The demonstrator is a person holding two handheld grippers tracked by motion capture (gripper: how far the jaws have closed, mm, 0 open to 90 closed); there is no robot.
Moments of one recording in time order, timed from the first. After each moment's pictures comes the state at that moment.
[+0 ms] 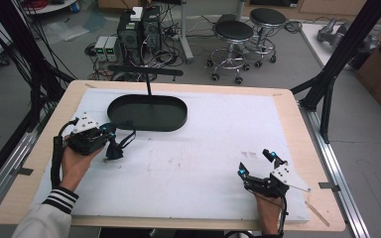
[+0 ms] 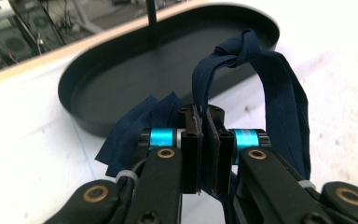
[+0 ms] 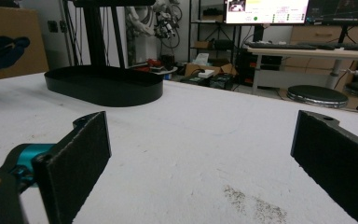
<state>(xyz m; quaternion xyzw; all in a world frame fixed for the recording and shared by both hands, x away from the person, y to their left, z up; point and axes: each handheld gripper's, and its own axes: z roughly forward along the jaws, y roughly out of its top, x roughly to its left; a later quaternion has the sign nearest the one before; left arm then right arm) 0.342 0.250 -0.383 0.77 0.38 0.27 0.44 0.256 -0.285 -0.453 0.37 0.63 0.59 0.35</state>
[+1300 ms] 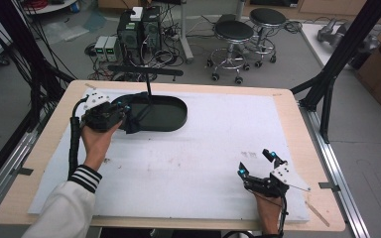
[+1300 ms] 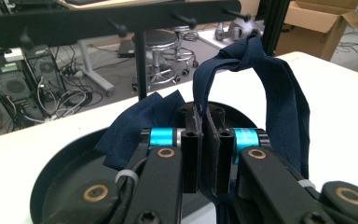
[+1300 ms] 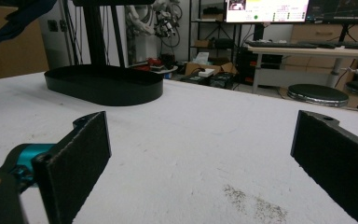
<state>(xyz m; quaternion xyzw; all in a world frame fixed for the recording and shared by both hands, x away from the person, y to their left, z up) 0.382 0.204 -0.338 0.70 0.39 0.29 0.52 0.257 -0.285 -0.453 0.37 0.63 0.59 0.35</state>
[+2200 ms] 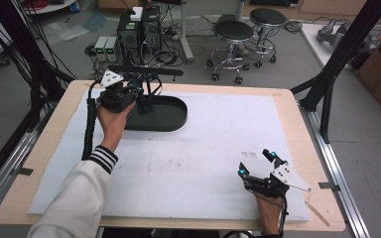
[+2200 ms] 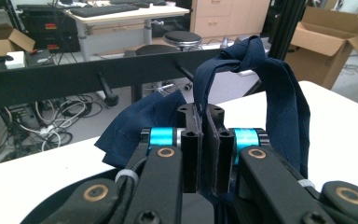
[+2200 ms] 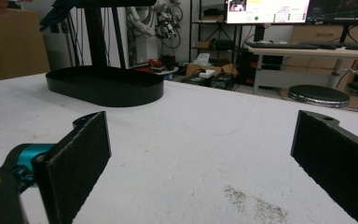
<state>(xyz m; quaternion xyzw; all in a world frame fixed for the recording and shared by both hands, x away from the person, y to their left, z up) 0.431 0.176 -0.323 0.68 0.41 0.29 0.54 0.256 -0.285 -0.453 0.37 0.63 0.59 0.34</state>
